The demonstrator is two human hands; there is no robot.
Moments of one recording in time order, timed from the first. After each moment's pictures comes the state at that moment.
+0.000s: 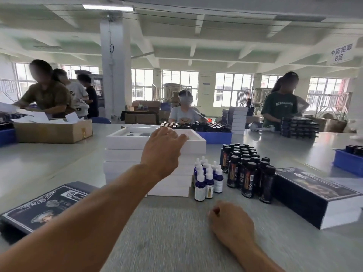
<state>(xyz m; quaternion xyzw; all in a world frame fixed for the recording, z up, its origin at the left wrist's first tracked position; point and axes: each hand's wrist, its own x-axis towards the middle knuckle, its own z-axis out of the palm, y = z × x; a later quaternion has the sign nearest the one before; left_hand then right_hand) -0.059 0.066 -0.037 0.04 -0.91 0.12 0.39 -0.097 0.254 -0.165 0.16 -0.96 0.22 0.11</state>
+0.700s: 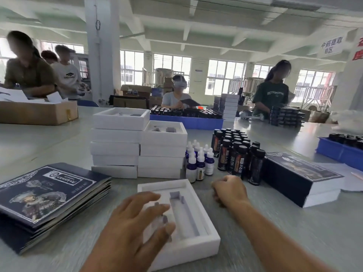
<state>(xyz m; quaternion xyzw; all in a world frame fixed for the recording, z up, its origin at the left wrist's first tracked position) 0.086 0.102 -0.159 -0.03 -0.90 -0.21 0.38 -0.138 0.265 -0.160 0.06 -0.86 0.51 0.02</state>
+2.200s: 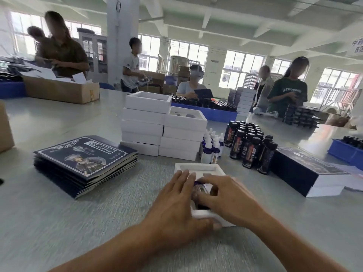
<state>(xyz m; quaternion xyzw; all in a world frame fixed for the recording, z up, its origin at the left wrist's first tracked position) 0.080 0.131 -0.179 0.02 -0.96 -0.24 0.13 -0.004 0.273 -0.128 0.39 -0.89 0.25 0.02</state>
